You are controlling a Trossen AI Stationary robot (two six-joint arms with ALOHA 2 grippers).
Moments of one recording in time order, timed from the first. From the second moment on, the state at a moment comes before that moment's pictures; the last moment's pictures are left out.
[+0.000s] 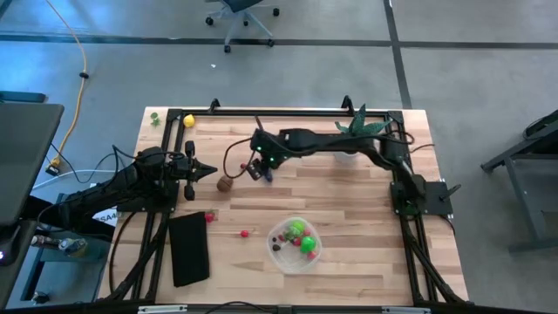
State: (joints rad) left arm 0.53 0.02 0.12 -0.27 0.30 0.16; right arm -0.15 2.19 1.92 -0.74 -0.03 0.67
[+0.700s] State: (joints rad) left arm 0.53 0.02 0.12 -0.27 0.30 0.16; right arm -0.13 2.40 2.17 -1.03 0.10 0.77
